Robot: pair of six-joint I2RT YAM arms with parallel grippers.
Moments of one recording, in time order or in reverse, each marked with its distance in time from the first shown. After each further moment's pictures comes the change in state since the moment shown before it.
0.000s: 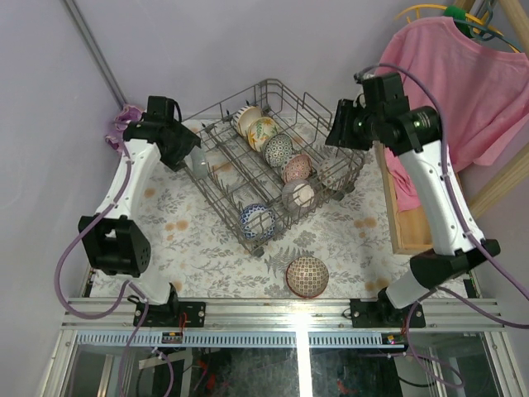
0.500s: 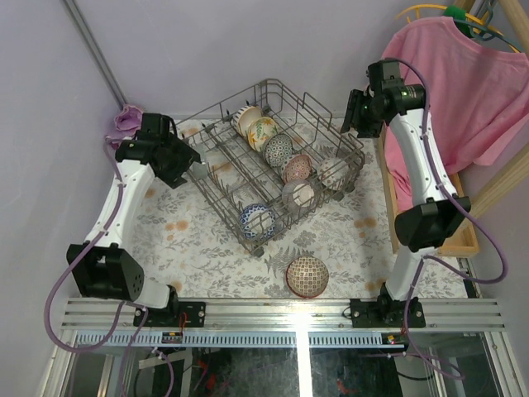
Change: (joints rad) left arm -0.008 -0.195 -0.178 -0.010 0.063 -0.001; right arm -0.245 0.317 0.159 0.005 0.002 -0.060
